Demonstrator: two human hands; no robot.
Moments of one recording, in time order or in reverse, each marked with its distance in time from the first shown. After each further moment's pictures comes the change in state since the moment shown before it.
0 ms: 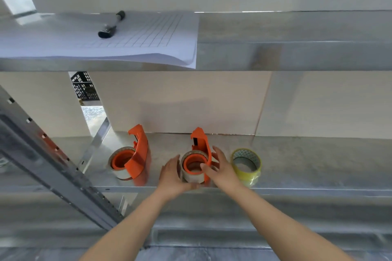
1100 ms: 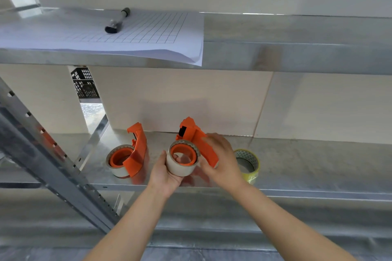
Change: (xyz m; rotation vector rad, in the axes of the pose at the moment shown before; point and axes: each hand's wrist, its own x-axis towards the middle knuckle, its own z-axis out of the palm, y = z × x) left_hand -0.003 0.033 -0.020 -1.790 -0.087 -0.522; right_hand -0.008 -0.036 -0.012 -0.387 0.214 -0.779
